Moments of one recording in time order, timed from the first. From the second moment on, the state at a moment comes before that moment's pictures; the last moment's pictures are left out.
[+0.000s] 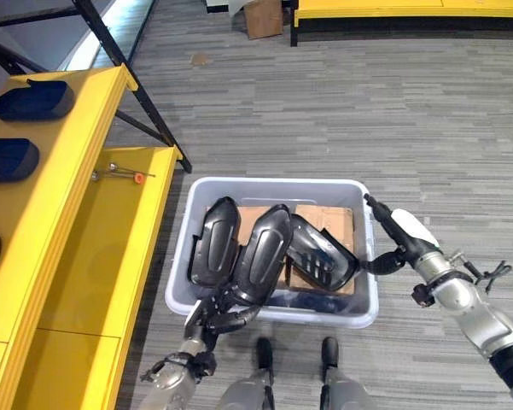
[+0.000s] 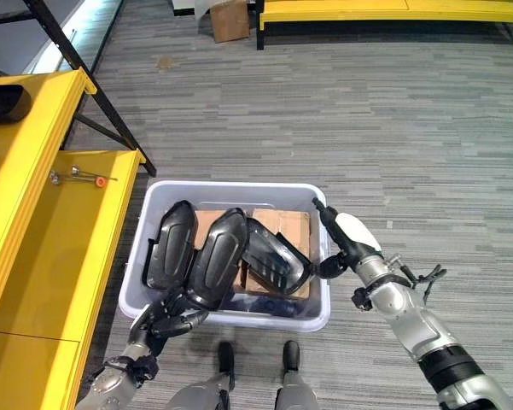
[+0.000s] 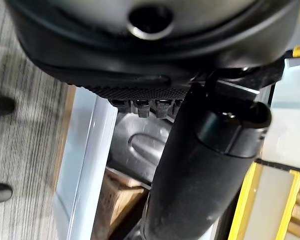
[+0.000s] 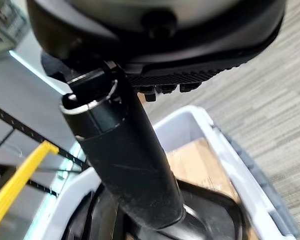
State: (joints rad) left arm 0.12 0.34 -0.28 0.36 -0.62 -0.15 -0.04; right arm -0.33 -0.84 0.43 0.27 -0.23 -0.12 -0.07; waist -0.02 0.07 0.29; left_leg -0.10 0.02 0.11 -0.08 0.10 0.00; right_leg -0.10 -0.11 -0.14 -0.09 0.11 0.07
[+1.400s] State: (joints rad) left arm -0.03 0.34 -0.31 0.34 -0.62 -0.15 0.04; right arm -0.61 -0.87 0.76 0.29 -0.98 -0.08 -0.03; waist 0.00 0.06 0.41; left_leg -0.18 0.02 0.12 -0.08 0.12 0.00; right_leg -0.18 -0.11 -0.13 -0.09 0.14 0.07
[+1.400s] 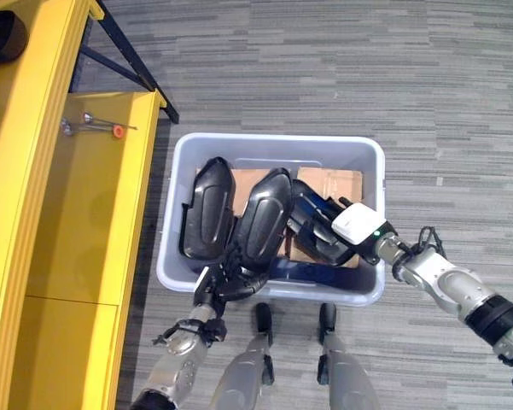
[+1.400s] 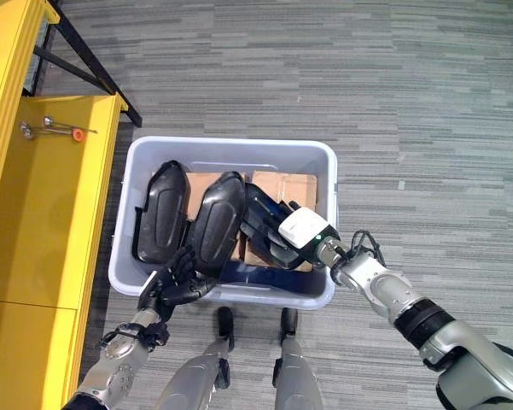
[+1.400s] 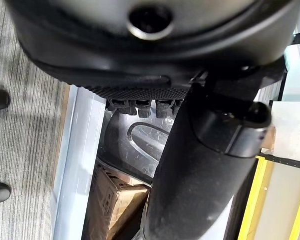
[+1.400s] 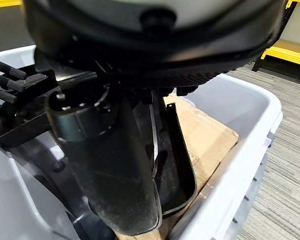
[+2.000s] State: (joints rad) left arm -0.08 0.34 -0.31 0.31 -0.62 -0.18 0.06; right arm -0.66 -0.83 0.76 0.37 -0.94 -0.03 -0.07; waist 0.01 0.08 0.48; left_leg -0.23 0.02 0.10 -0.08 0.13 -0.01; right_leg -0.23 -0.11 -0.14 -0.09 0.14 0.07
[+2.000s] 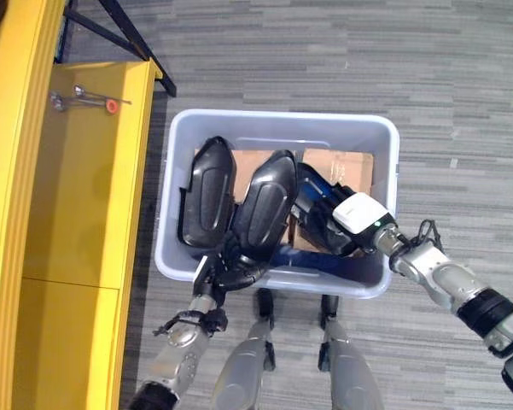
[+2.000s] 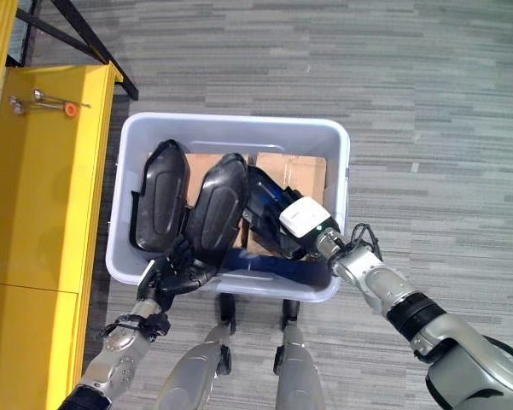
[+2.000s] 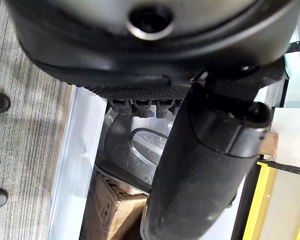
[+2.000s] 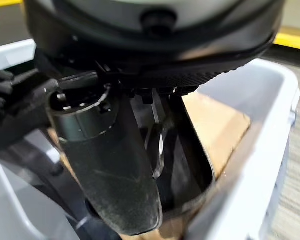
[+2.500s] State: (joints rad) left arm -0.17 0.38 -0.31 0.29 -0.62 -0.23 0.08; right arm -0.78 -0.84 0.77 0.37 -0.92 -0.03 -0.11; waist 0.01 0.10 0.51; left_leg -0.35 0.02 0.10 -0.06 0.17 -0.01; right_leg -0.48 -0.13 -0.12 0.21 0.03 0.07
